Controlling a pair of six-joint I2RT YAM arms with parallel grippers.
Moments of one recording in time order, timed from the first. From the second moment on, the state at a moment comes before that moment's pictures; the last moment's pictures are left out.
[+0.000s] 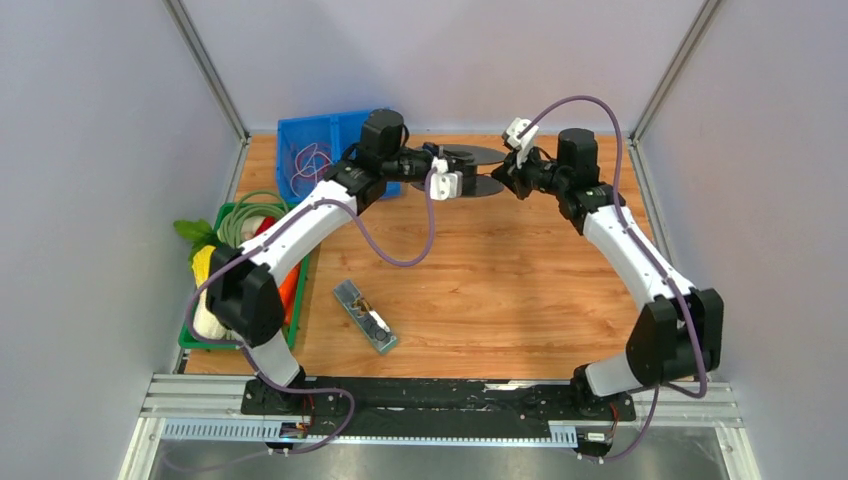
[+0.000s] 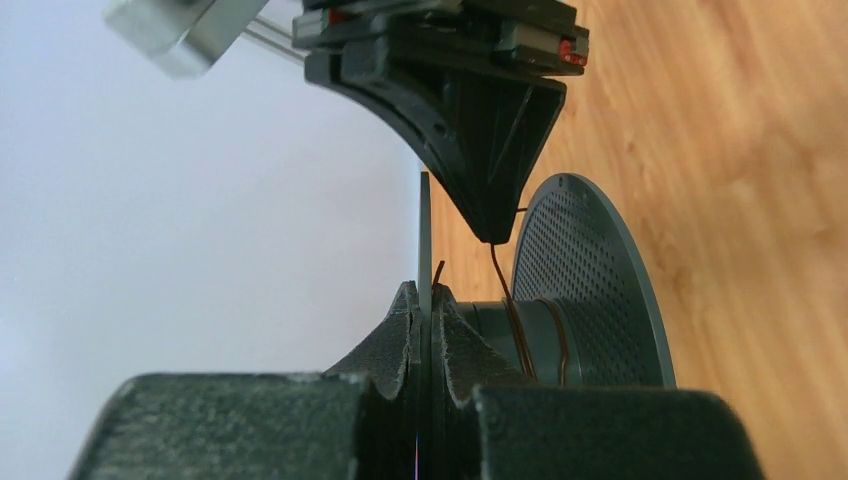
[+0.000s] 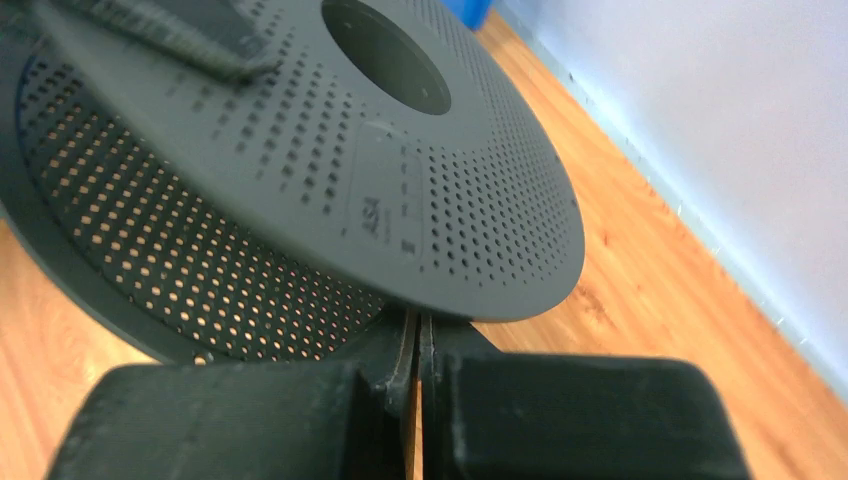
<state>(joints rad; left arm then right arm) -0.58 1.66 1.55 -0.15 0.83 1.10 0.23 1.41 1.22 -0.17 -0.65 -0.44</state>
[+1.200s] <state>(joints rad) -0.47 2.60 2.04 0.33 0.78 1.59 0.10 2.51 1.89 0.23 -0.48 0.57</state>
